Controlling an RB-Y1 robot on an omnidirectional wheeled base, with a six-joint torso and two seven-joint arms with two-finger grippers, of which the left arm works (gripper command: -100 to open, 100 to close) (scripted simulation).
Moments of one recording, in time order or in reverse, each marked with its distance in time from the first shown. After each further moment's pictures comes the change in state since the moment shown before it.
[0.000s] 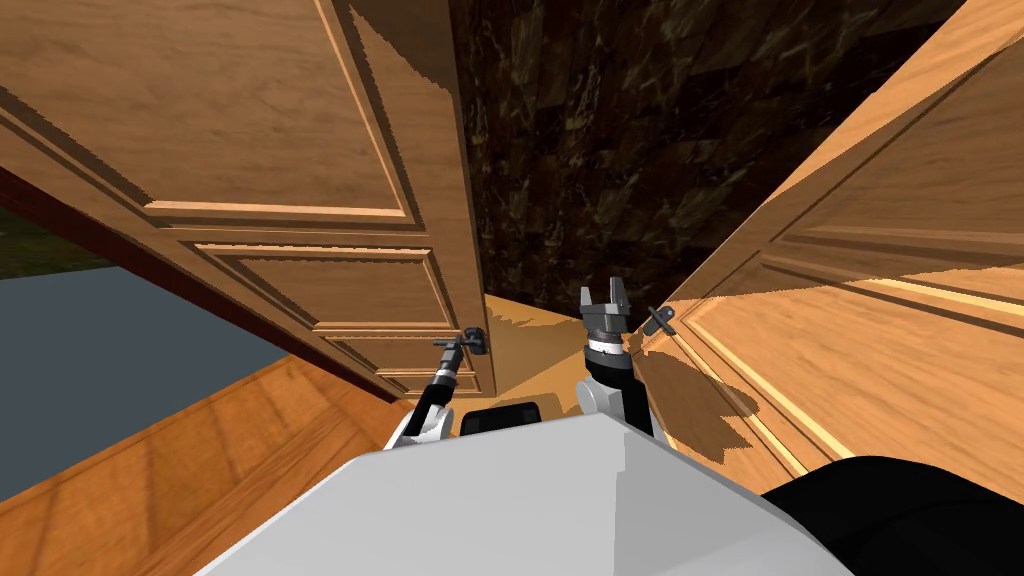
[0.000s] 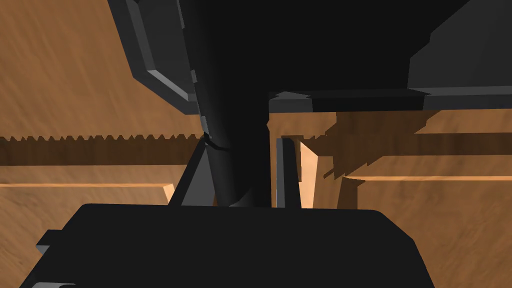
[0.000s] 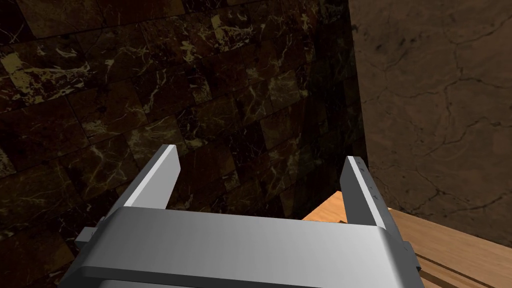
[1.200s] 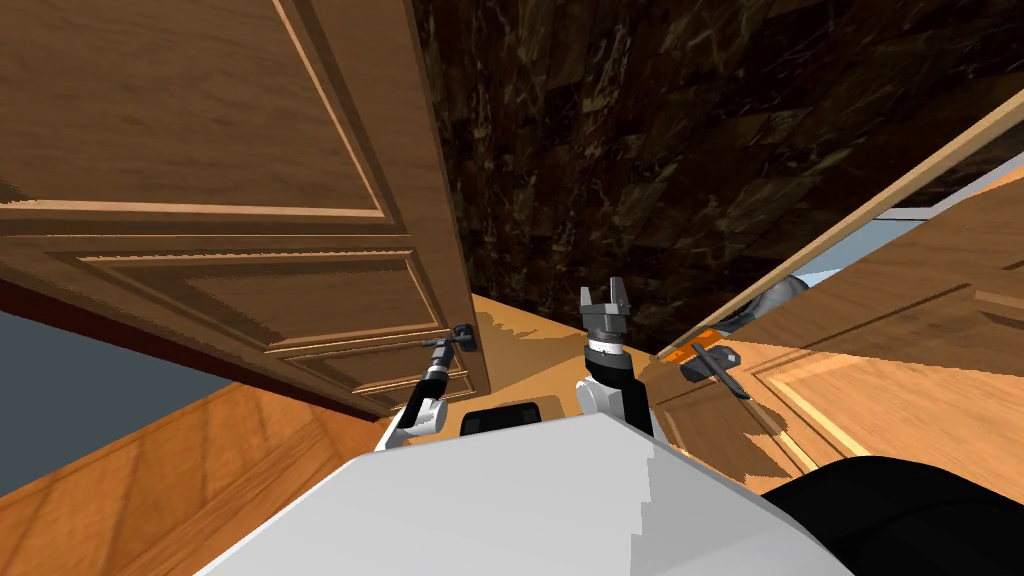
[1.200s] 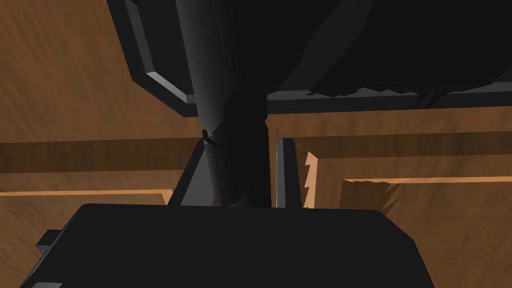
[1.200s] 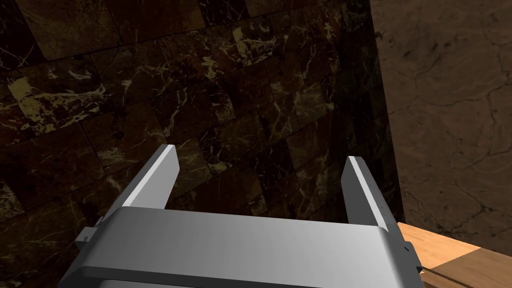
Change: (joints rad) arm -0.042 -0.030 0.117 0.035 0.015 0.028 -0.015
